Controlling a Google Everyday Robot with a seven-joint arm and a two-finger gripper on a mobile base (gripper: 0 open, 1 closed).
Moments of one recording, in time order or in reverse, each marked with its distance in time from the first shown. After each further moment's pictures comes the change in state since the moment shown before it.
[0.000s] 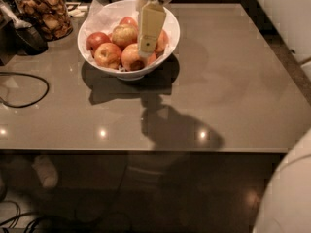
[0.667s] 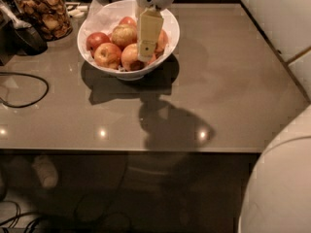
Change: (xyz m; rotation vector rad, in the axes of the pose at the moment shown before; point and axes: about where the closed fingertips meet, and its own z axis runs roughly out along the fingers) arm 0.002 -0.007 0.021 -0.027 0.030 -0.005
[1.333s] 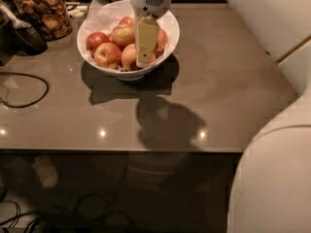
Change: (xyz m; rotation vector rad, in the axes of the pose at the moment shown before) arm 0.003 0.001 0.021 -0.043 0.024 0.005
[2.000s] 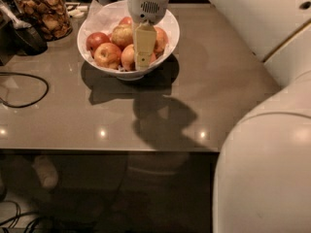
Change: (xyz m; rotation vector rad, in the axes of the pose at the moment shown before) arm 0.000 -0.007 0.021 -0.035 0.021 -0.012
